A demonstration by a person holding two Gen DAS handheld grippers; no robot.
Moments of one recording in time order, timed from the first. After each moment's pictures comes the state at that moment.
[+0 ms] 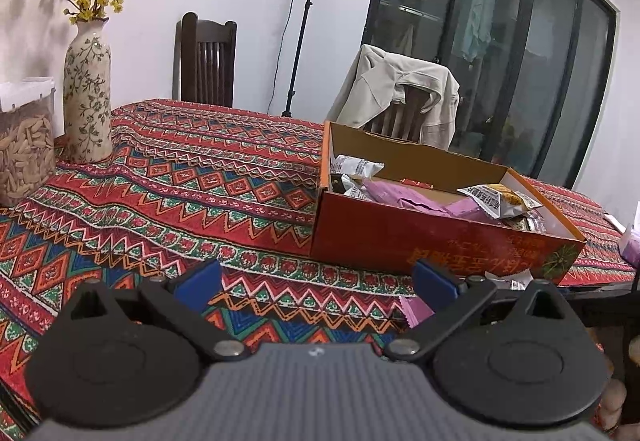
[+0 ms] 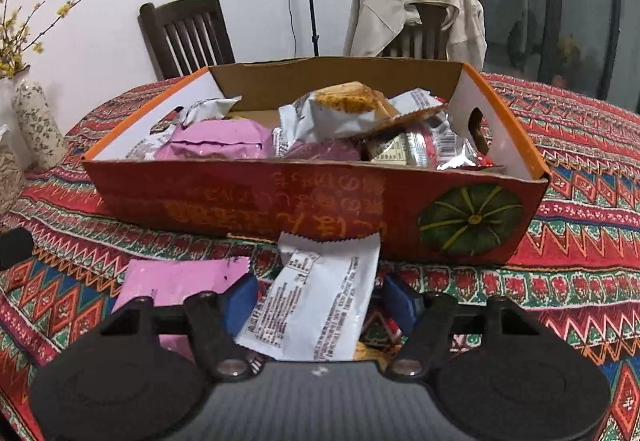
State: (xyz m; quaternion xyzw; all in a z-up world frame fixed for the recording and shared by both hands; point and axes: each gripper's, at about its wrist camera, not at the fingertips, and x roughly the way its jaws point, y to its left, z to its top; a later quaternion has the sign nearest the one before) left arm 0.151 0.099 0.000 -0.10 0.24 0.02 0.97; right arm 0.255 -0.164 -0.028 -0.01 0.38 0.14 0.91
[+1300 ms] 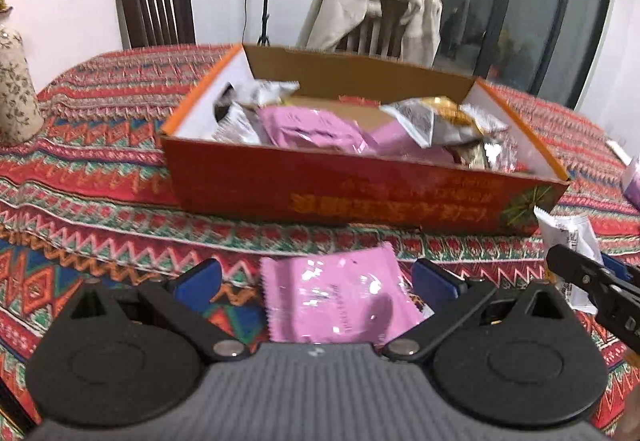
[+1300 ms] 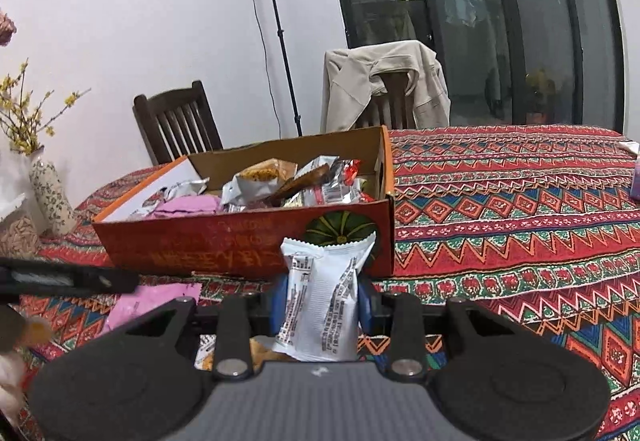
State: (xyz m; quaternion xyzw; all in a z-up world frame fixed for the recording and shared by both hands) left arm 0.215 -0.011 -0.008 -0.05 0.37 0.01 0.93; right arm 0.199 -0.260 -0.010 0.06 0.26 0.13 0.95
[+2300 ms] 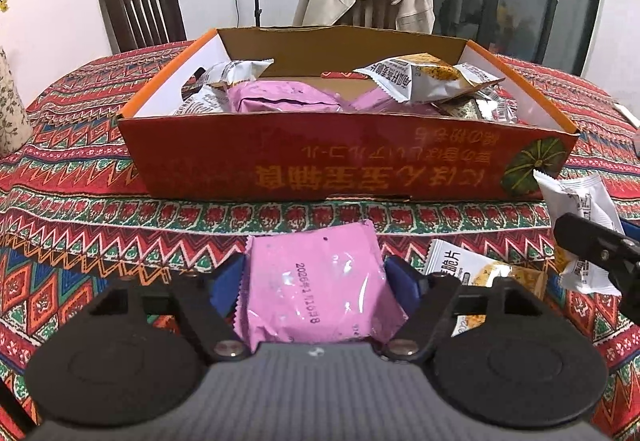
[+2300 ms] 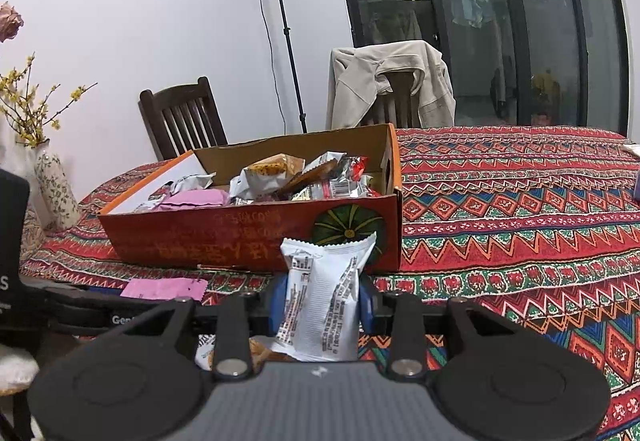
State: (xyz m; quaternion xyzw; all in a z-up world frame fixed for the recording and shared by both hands) left arm 0.216 -0.037 -0.034 -0.01 0.38 0.01 0.93; right arm 0.195 -0.255 -0.012 0.05 0.27 0.14 0.95
